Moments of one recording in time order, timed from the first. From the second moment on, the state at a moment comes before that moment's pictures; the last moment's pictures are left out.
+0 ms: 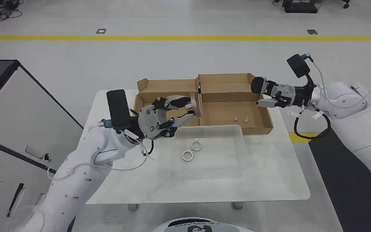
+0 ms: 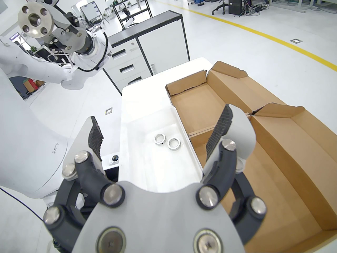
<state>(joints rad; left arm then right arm) 1.22 -0.99 -1.10 -1.97 0.98 -0.68 0.29 -0.81 -0.62 0.88 -1.35 0.32 -1.01 0.81</state>
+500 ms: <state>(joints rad) 0.94 -1.05 -0.91 -1.70 1.10 -0.59 -0.10 -0.81 -0.62 0.88 -1.35 0.32 -1.01 0.81</state>
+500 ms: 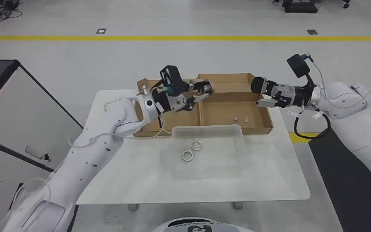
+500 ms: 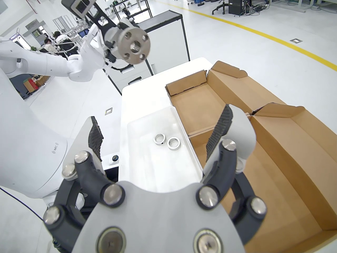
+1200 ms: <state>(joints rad) 0.74 -1.17 -0.67 -1.38 1.26 -0.48 -0.30 -0.81 -0.62 0.88 -1.35 0.32 -1.01 0.81</state>
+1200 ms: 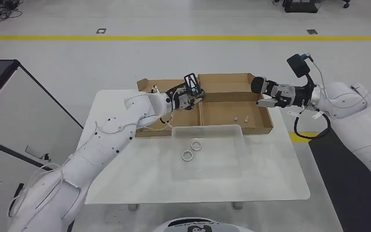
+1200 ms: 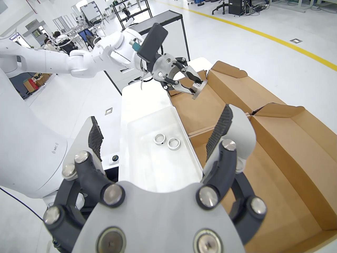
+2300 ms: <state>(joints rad) 0.51 -1.46 -0.35 -0.69 1.53 -0.55 -0.28 -0.81 -0.62 0.88 -1.35 0.32 -1.01 0.81</state>
